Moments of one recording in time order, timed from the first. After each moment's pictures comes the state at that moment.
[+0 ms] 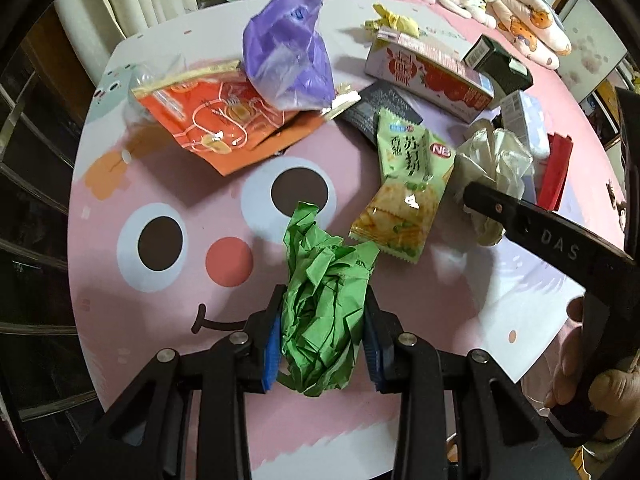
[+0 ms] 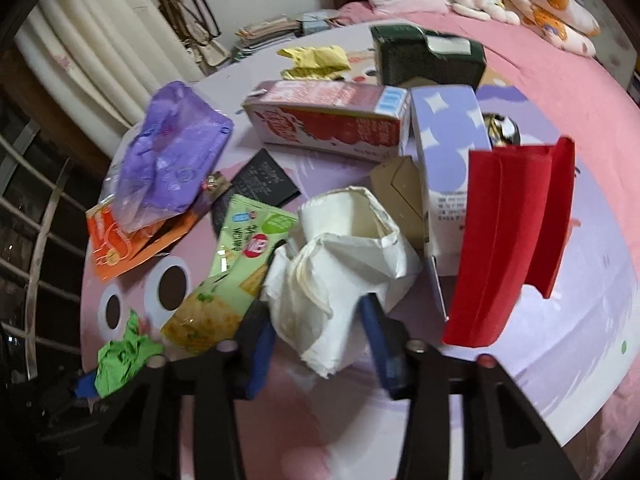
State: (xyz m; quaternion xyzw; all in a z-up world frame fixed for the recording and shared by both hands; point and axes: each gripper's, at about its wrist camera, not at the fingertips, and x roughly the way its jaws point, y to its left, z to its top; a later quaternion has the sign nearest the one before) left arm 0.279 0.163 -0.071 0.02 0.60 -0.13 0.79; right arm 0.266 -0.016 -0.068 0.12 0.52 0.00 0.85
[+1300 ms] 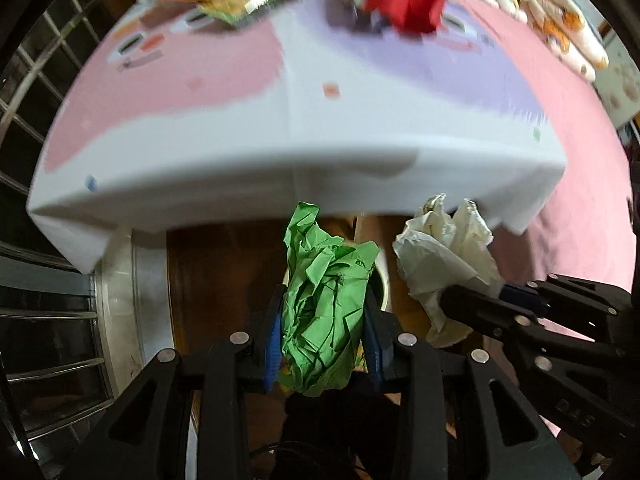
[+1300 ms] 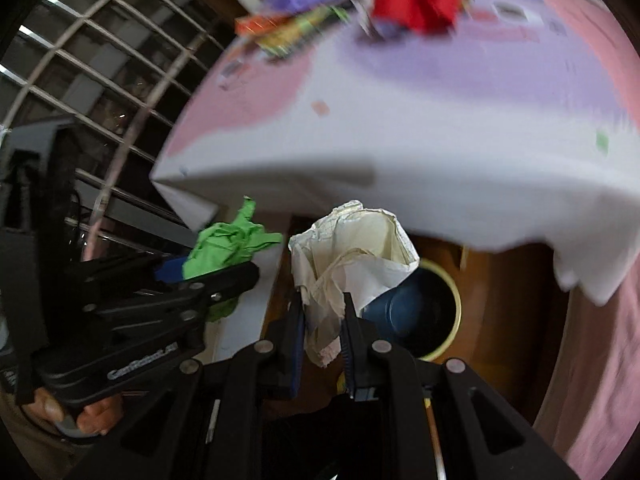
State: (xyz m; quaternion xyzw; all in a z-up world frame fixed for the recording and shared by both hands) left arm 0.015 -0.016 -0.108 -0.02 0.63 -0.02 0.78; right arm 0.029 -0.141 -0.114 0.07 0.59 0.28 0.75
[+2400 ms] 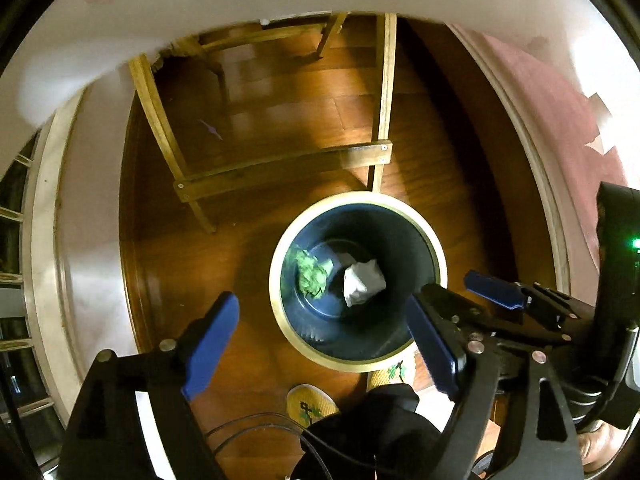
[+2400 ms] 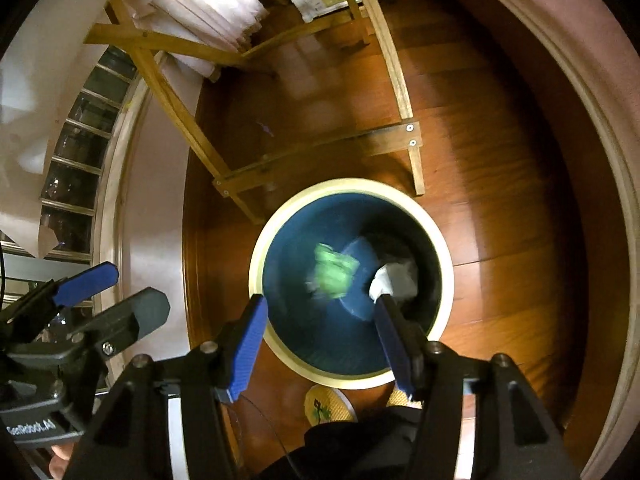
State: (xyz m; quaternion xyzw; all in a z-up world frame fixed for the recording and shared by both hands) left arm 0.026 -0.020 -0.347 0.01 0.65 -0.05 0.76; right arm 0.036 -0.152 -0.384 0.13 0.64 0.13 0.75
